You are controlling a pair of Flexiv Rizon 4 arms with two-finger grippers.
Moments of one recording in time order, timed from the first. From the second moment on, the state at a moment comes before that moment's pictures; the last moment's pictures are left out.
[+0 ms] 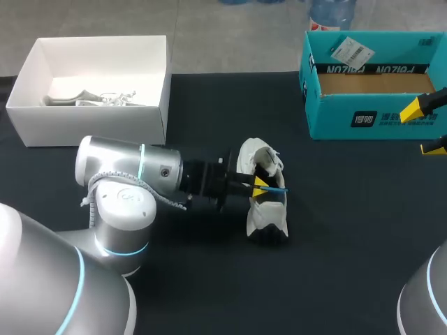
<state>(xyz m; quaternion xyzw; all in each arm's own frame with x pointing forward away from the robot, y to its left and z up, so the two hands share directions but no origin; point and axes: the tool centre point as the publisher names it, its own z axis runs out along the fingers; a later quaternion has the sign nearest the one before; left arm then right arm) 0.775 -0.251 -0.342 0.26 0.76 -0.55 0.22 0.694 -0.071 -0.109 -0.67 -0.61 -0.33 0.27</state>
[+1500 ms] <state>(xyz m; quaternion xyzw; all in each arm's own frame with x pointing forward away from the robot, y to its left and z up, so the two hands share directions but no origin) 0.765 -0.247 -0.335 0.27 0.76 -0.55 0.21 0.694 -0.071 -0.109 -0.67 -0.61 -0.33 0.27</state>
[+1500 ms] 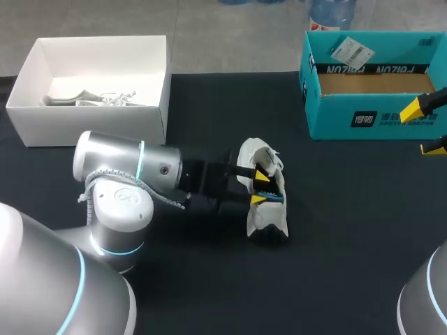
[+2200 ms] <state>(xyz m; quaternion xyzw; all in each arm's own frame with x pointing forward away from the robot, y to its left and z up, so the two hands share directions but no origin) 0.756 -0.248 -0.347 0.29 0.77 -0.53 0.18 0.694 -0.071 -0.108 -0.67 -0.61 -0.33 0.27</state>
